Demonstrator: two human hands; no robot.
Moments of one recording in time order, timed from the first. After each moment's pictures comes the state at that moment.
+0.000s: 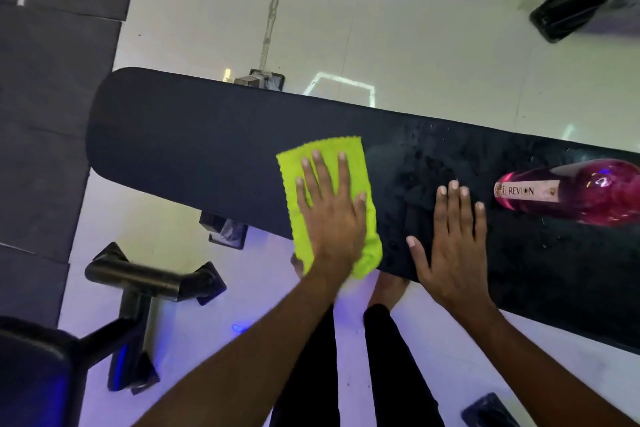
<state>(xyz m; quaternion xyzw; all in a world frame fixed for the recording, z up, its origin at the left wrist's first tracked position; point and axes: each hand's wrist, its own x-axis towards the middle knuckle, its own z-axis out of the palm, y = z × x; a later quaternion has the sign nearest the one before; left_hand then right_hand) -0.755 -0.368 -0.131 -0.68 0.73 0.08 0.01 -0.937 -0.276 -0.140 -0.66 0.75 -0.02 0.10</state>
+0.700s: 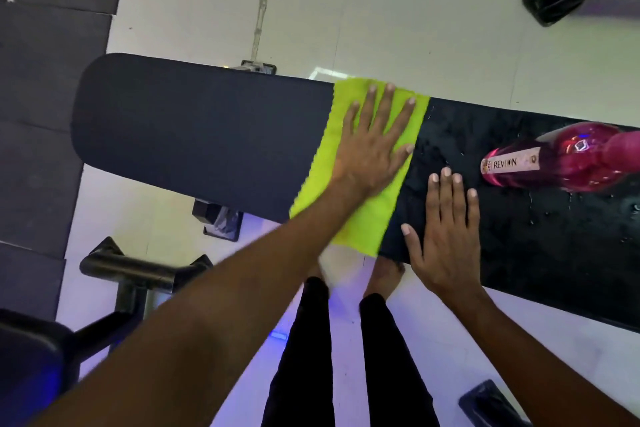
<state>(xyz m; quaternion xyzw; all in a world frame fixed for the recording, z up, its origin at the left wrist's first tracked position) -0.814 -0.433 -0.128 -0.48 0.87 0.11 0.02 -0.943 -0.258 -0.147 -0.66 0.75 -0.02 0.08</state>
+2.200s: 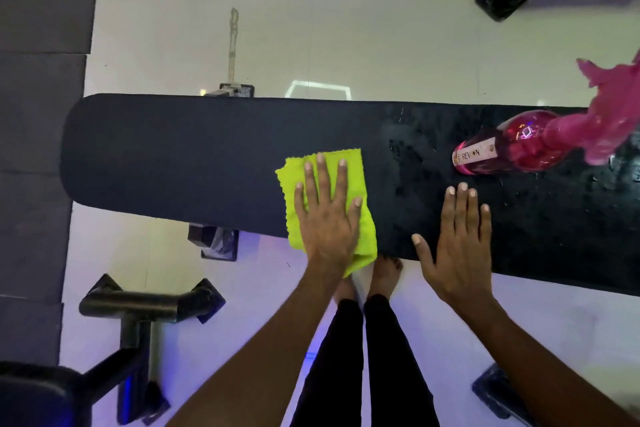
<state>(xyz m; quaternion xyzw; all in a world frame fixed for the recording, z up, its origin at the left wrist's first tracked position) -0.765 -0.337 -0.145 -0.63 0.78 0.08 -0.02 -0.955 -0.221 -0.131 -0.57 0.82 0.00 0.10</state>
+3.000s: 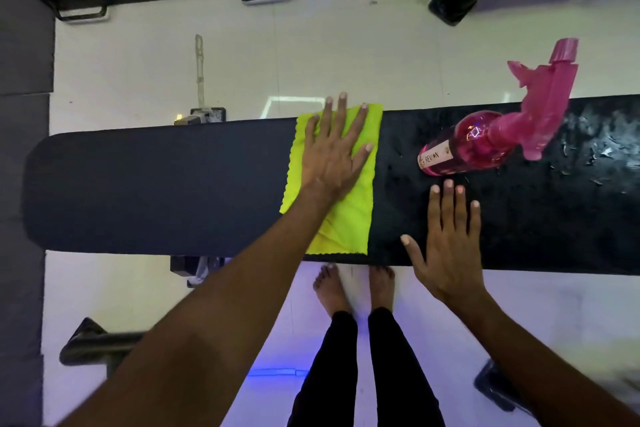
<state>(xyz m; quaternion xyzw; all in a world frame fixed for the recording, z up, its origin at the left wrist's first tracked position) -0.843 -0.456 -0.133 -0.44 0.89 0.09 0.03 -0.975 -0.217 -0.133 -0.55 0.83 0.02 0.08</state>
